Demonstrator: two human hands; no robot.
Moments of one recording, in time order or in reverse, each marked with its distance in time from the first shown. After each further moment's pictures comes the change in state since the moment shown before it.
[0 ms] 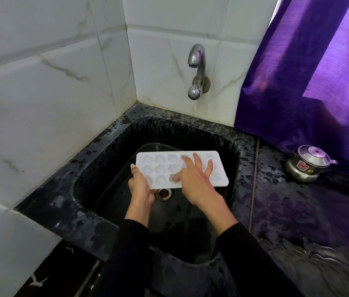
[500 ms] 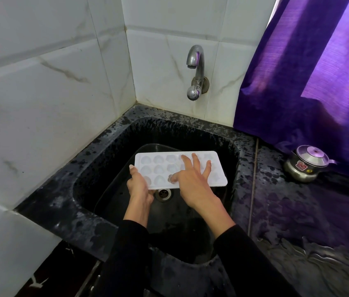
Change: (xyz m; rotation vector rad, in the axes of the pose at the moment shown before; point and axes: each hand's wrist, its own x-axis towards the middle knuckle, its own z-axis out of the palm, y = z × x) left_hand -0.005 0.002 -0.001 0.002 0.006 -0.006; right_hand -0.005 -0.005 0.002 -0.009 0.019 0.006
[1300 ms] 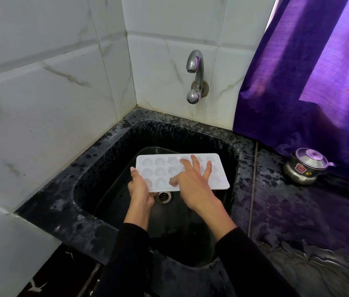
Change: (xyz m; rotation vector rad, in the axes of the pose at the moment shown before) left_hand -0.009 0.002 0.001 0.011 -0.017 0.010; right_hand -0.005 -0.002 -0.006 -0.032 0.024 -0.022
